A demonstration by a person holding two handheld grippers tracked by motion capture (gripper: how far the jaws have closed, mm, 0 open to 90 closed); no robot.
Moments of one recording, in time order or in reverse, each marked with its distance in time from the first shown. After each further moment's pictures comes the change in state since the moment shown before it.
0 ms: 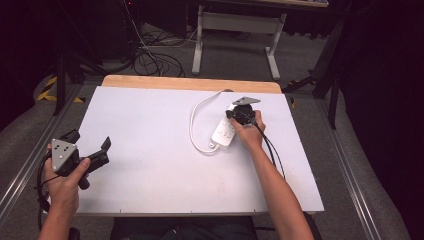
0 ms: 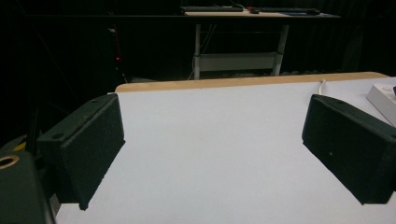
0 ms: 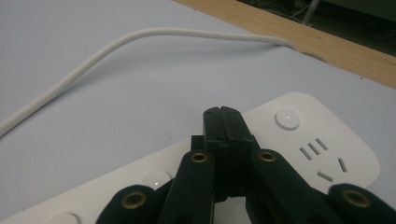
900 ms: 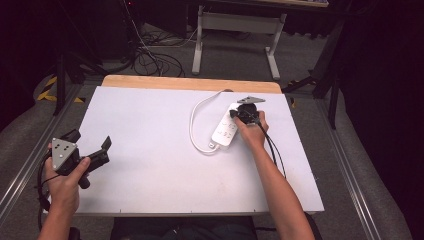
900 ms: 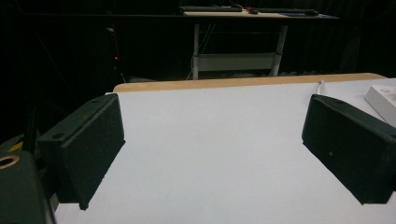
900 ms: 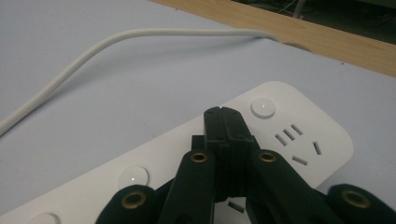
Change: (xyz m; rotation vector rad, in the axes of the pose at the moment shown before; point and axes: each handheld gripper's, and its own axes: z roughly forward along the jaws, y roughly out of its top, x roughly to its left) left arm 0.000 0.000 0.002 0.000 -0.007 -0.005; right arm -0.011 -0.004 -0.003 0.003 -0.020 0.074
